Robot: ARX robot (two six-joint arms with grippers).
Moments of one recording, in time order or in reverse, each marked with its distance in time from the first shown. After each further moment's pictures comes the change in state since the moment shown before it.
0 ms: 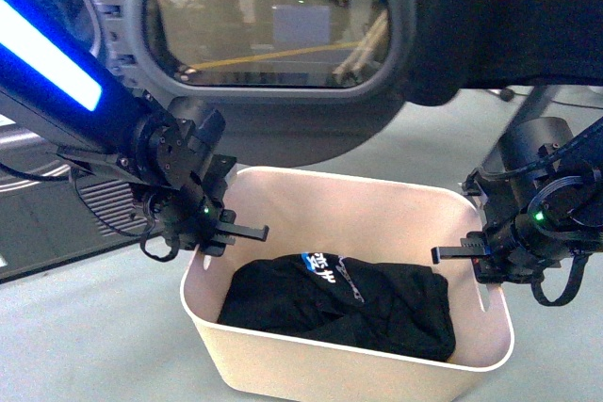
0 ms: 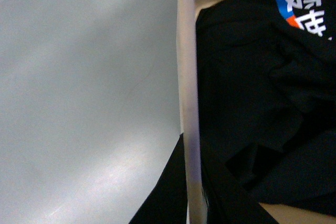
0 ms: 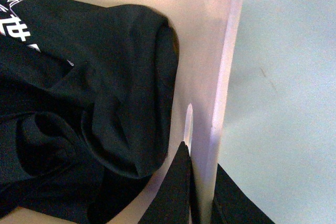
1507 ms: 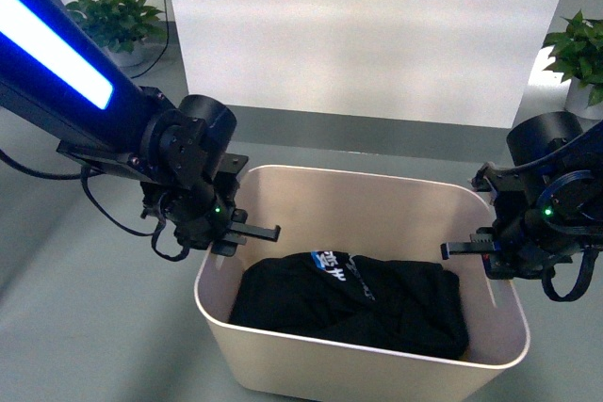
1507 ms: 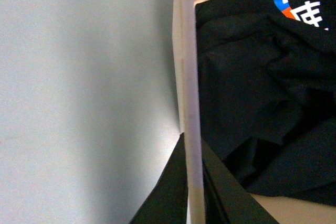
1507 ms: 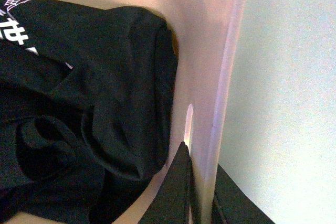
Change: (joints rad) left arm -0.019 -0.002 0.001 0.000 0.008 0.000; right arm -0.015 -0.006 -0.002 0.000 0.026 -0.001
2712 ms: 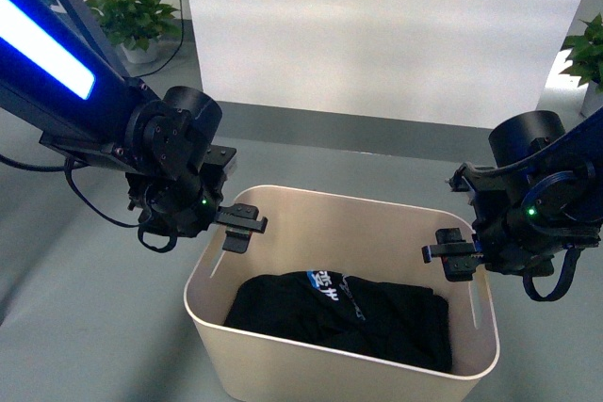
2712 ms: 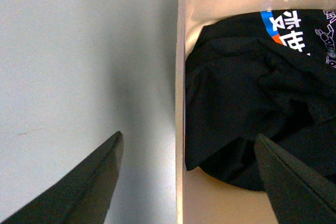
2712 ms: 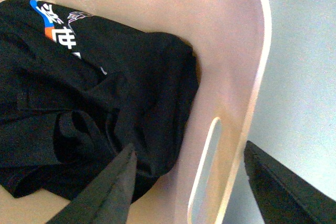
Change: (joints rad) left arm 0.022 -0.008 0.000 0.000 -0.003 0.019; right arm 0.032 -0.001 0.000 0.000 -0.040 -0.035
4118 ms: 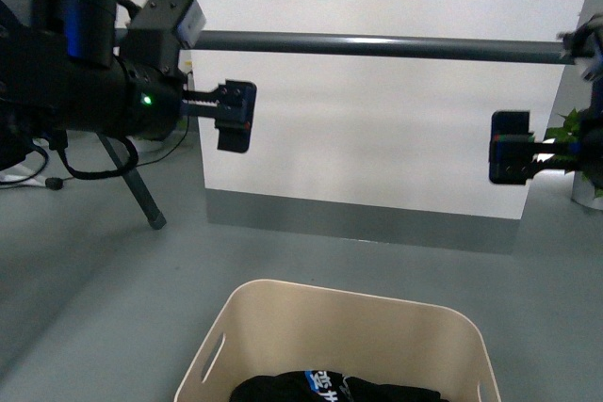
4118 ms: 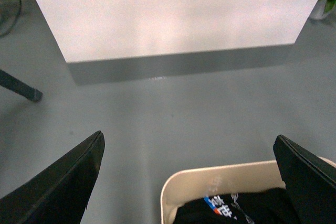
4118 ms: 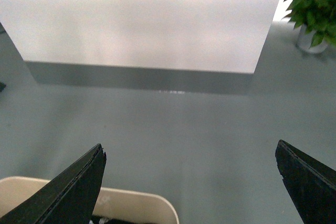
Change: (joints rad) left arm 0.018 -0.693 -0.446 0.568 0.122 0.039; right arm -0.008 -0.706 -0.410 0.539 0.160 0.009
